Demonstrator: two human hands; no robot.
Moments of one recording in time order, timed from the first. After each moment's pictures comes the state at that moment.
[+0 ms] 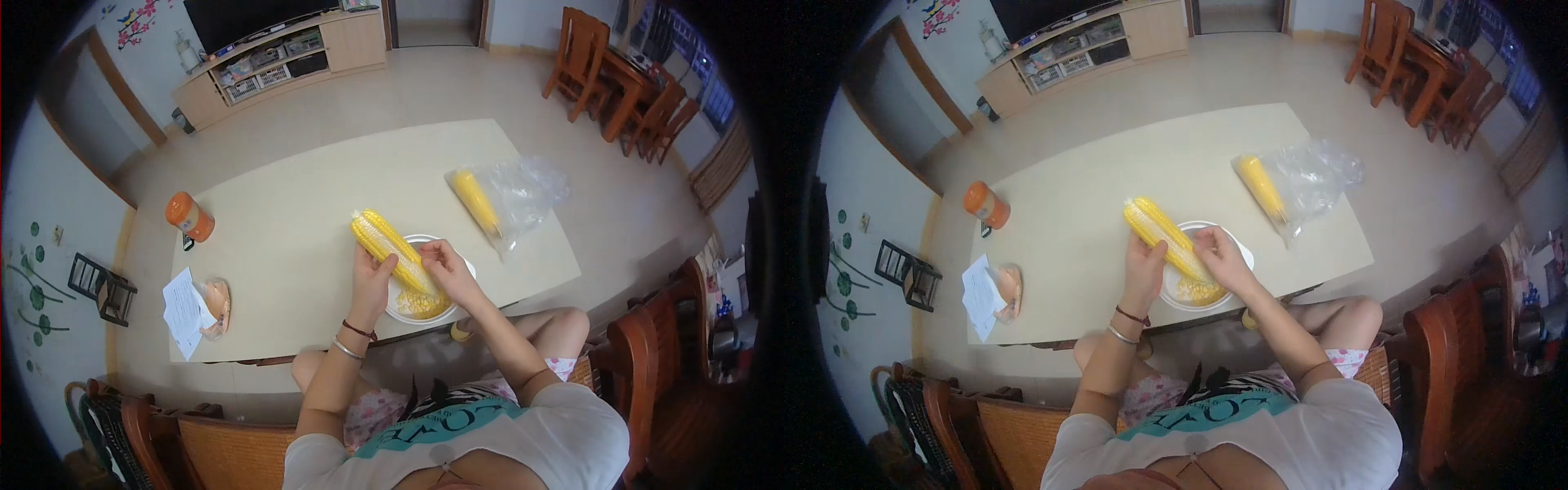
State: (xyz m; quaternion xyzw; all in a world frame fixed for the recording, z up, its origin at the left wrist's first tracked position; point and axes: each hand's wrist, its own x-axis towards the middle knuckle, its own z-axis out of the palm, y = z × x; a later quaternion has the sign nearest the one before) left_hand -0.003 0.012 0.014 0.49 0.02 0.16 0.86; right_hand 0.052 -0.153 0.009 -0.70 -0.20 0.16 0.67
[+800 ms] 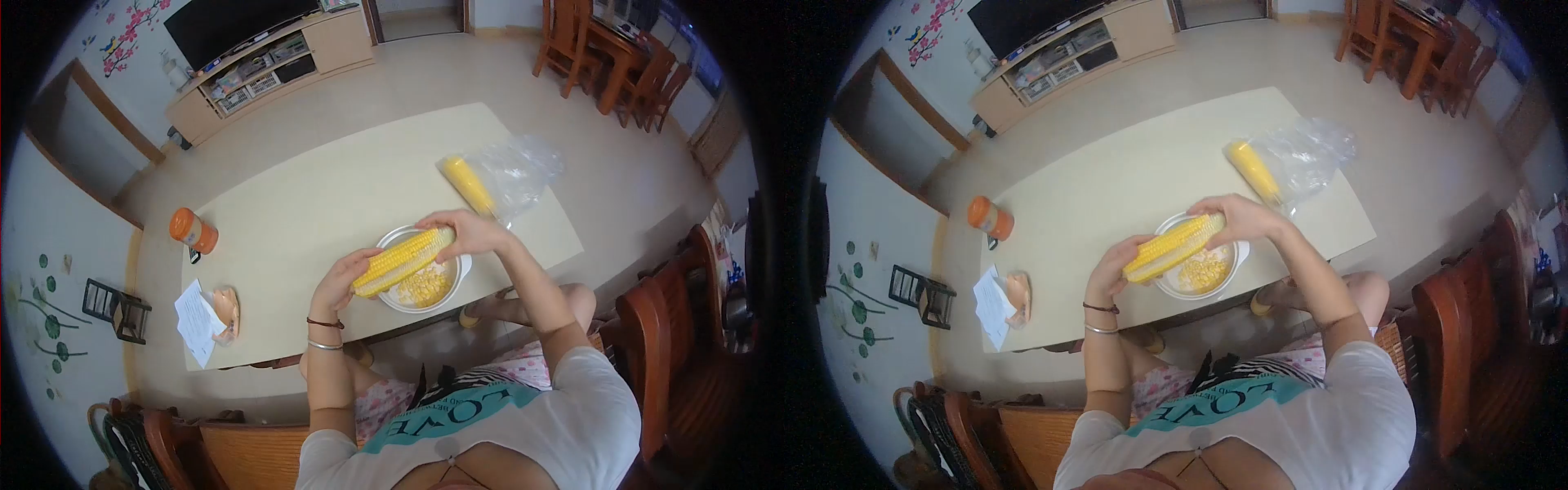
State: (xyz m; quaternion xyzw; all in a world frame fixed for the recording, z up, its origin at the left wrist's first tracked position) left_hand -0.027 0.074 0.045 0.61 -0.02 -0.15 0.78; right_hand 0.106 -0.194 0.084 -0.74 -0.46 0.22 0.44
